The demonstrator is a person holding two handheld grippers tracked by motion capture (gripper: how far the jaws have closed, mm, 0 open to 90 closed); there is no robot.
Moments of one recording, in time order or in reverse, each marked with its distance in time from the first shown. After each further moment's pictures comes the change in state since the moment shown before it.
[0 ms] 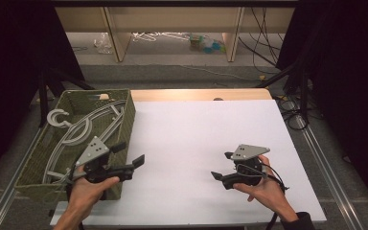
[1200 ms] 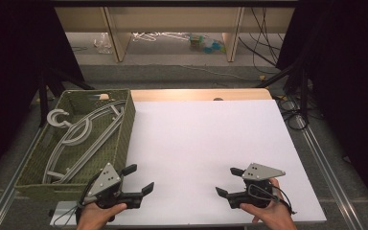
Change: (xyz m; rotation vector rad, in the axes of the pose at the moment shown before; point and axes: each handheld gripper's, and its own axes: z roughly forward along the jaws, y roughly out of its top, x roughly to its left) left arm -0.026 -0.055 -0.002 0.024 -0.082 0.038; right arm 0.031 -0.037 -0.024 -0.089 0.028 0.119
